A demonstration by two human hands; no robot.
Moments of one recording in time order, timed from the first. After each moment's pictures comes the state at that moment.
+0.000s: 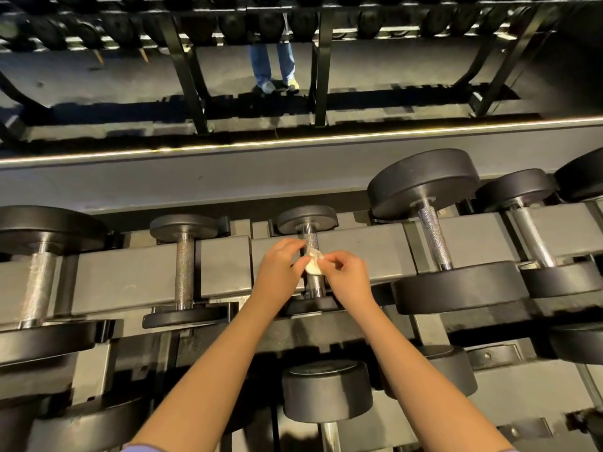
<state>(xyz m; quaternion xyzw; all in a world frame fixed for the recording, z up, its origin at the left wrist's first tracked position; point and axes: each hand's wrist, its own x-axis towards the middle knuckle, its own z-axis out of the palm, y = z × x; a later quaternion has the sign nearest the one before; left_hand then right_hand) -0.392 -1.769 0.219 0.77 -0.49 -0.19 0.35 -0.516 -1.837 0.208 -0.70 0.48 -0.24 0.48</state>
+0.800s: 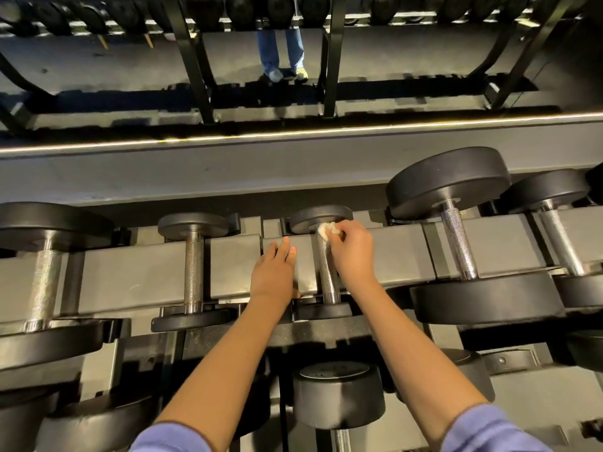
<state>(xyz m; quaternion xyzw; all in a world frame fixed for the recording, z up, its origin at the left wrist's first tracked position) -0.360 -1.766 0.193 0.82 -0.55 -0.13 -0.09 -0.468 -1.870 0.214 -0.76 0.50 -0.26 0.32</state>
